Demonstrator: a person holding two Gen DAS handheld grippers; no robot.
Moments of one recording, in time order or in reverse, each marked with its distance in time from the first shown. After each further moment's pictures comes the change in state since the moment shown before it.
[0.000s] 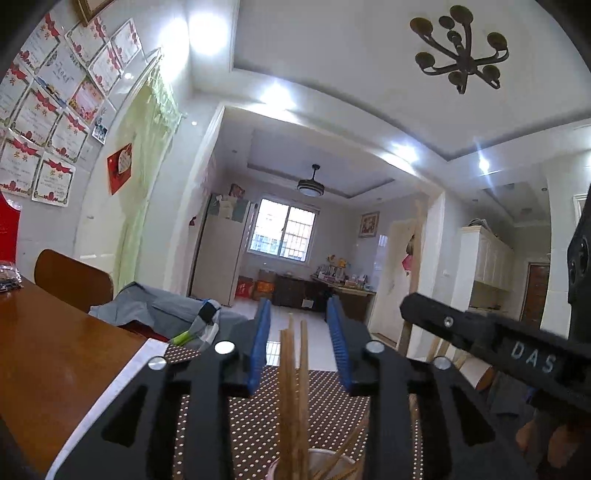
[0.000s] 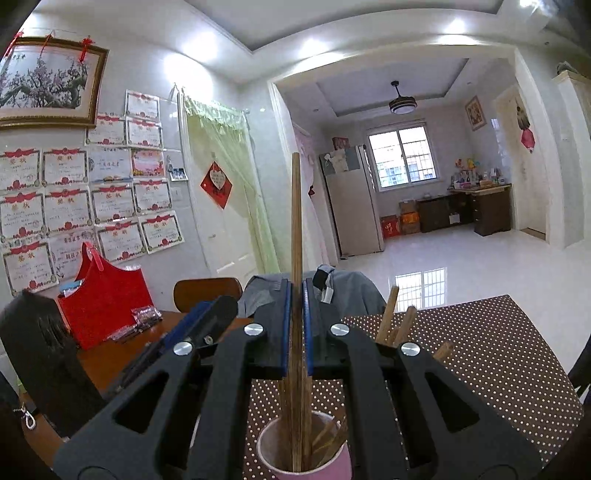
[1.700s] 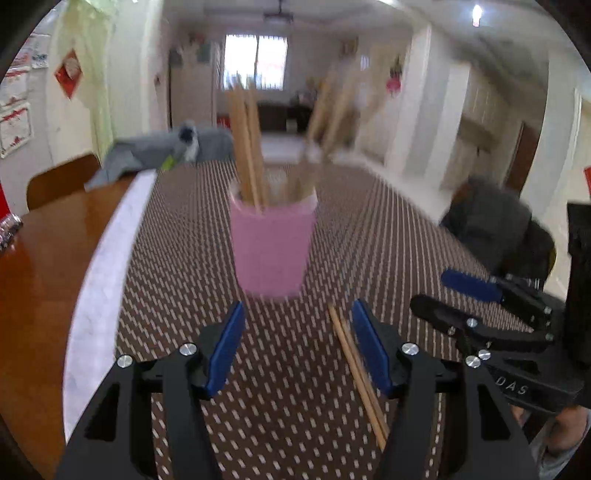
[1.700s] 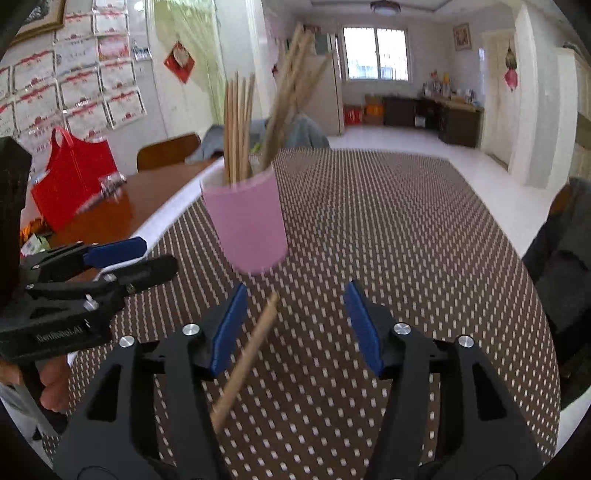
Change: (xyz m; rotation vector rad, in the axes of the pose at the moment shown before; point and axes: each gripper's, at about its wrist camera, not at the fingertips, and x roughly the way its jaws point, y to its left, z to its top) left arm -0.081 -0.038 -0.088 0.159 0.796 -0.050; right arm -0.101 -0.029 -0.122 -0.036 0.511 -0.180
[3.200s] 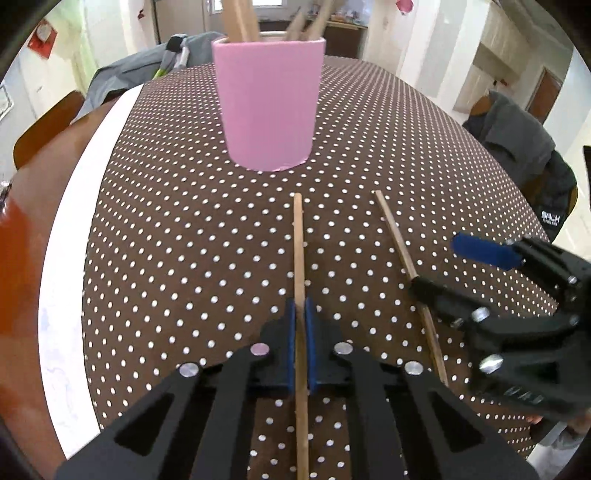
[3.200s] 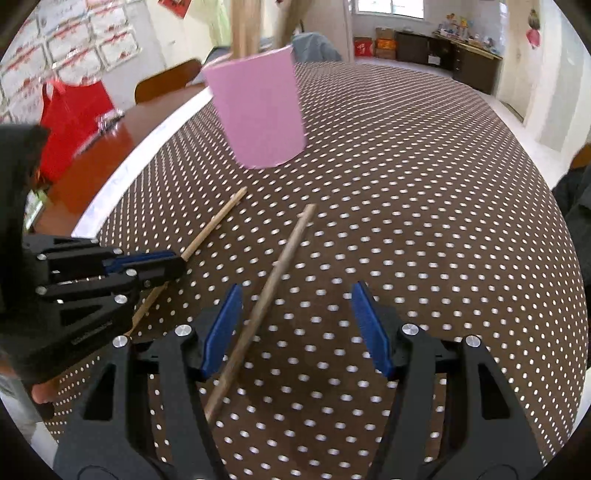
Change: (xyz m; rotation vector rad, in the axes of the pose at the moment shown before) left arm 0.049 0.014 -0.043 0.007 0.319 0.027; right arm 0.038 0.024 -0.037 -0.018 0.298 0.024
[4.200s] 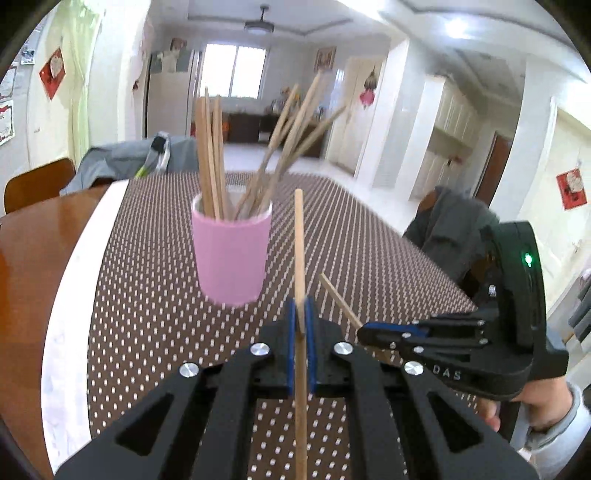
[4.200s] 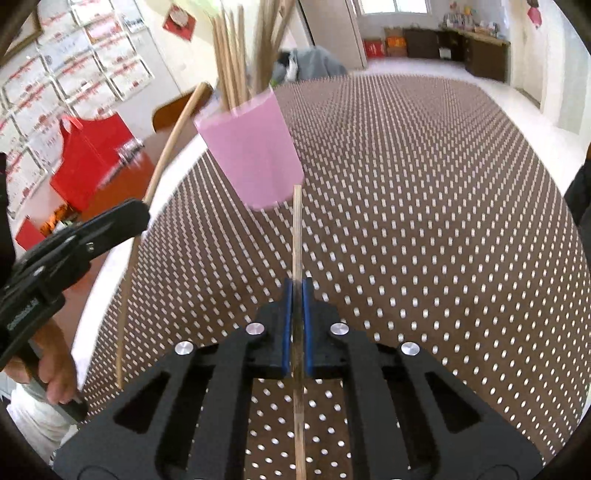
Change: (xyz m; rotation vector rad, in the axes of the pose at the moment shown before) left arm -0.077 -0.019 0.020 0.006 -0.442 -0.159; right arm -0.041 -0.064 0.020 0.084 -0.082 0.158
